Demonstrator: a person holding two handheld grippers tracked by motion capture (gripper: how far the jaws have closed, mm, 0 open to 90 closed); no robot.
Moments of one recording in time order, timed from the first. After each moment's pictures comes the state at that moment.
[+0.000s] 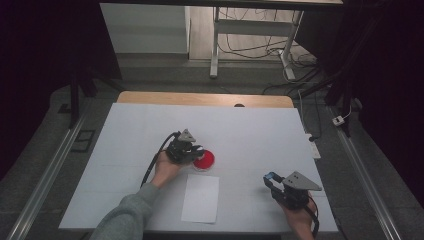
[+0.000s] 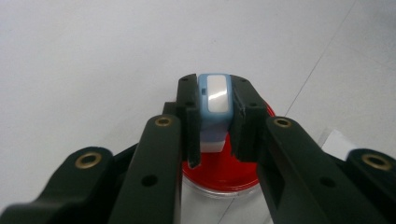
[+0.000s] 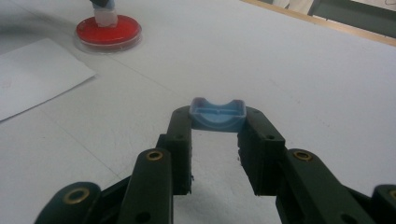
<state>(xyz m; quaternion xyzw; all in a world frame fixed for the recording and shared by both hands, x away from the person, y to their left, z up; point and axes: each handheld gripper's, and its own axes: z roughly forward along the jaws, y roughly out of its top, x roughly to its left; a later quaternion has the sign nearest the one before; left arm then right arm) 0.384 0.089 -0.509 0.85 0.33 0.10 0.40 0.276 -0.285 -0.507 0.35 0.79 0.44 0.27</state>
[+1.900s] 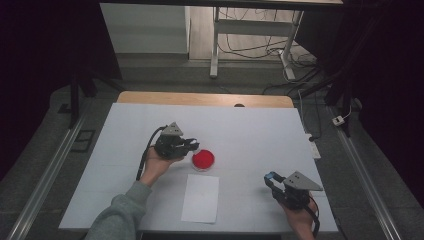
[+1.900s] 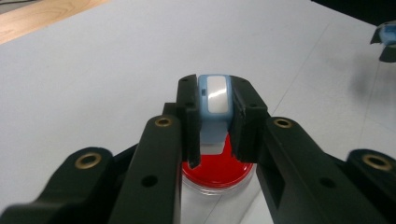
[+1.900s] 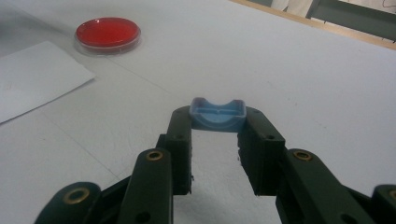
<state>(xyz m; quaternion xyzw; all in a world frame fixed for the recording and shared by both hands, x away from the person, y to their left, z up) 0.372 0.119 -0.475 0.82 0.32 0.10 0.47 0.275 -0.286 -0.505 0.35 0.78 0.44 0.27</state>
